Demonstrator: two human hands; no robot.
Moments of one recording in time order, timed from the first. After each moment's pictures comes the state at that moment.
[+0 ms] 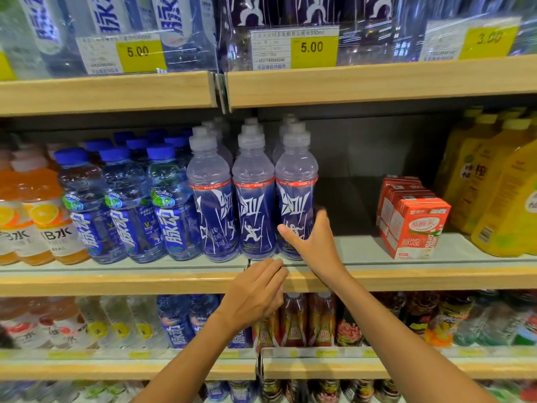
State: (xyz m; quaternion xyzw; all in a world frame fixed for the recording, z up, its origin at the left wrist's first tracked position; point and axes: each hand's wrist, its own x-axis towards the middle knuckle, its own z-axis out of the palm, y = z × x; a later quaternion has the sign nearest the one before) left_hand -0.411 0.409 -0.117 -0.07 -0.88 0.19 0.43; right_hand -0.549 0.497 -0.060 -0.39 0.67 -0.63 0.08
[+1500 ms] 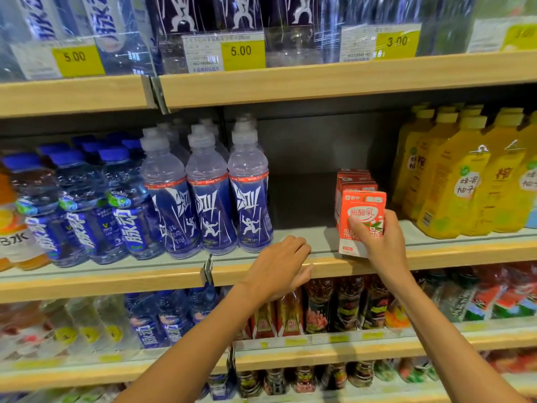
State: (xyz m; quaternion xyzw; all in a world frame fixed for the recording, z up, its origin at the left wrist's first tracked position) left_hand -0.490 0.490 -0.066 0.00 -0.98 0.07 0.18; right_hand -0.632 0.641 -0.062 -0.27 0.70 -0.66 -0.03
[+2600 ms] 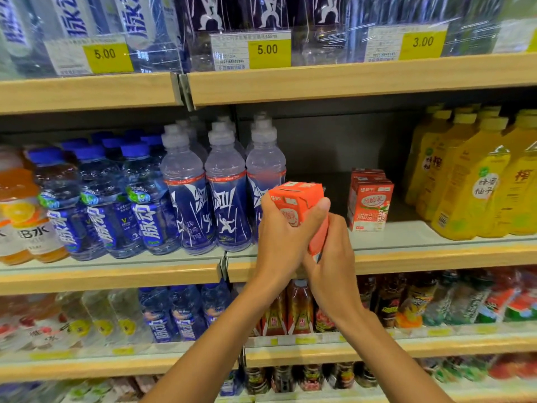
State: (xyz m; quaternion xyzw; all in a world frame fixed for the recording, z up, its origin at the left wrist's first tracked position) left_hand -0.450 0.535 0.006 0.19 -0.73 -0.51 0.41; right_hand -0.503 0.600 -0.043 -0.44 0.66 -0.60 -0.12
